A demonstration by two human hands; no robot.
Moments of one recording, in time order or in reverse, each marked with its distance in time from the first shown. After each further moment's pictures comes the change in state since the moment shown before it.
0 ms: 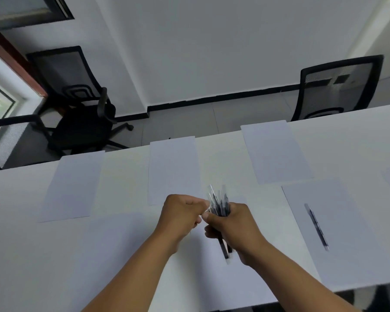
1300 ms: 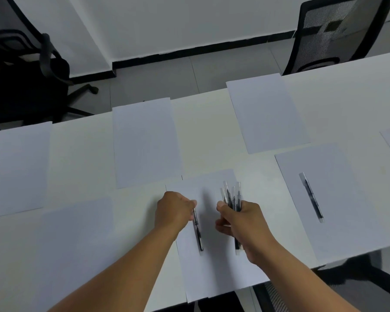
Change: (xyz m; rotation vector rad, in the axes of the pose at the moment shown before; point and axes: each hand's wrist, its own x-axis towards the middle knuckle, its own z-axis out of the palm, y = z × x) left_hand 0.103 -0.103 0.060 0.366 0.011 -0.205; right_hand 0.042 0.096 -0.037 0.123 0.235 0.290
